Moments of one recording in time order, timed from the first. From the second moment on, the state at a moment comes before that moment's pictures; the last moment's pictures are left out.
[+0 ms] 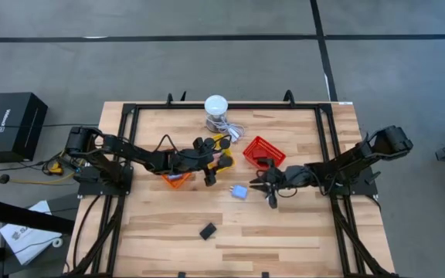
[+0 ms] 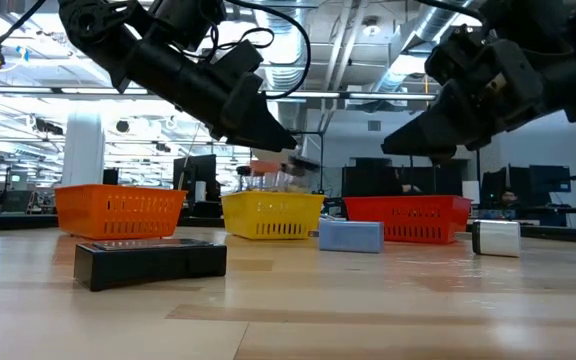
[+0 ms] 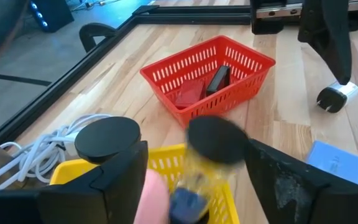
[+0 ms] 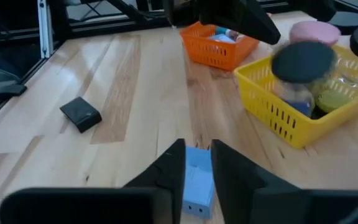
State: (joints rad) left arm -0.01 1.61 0.69 0.49 -0.39 -0.03; right arm 0.23 1.42 0.32 0.74 0.21 0.20
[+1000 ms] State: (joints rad) left arm -0.07 1.40 0.69 0.49 -0.39 0.00; right arm 0.28 1.42 0.42 0.66 0.21 0.22
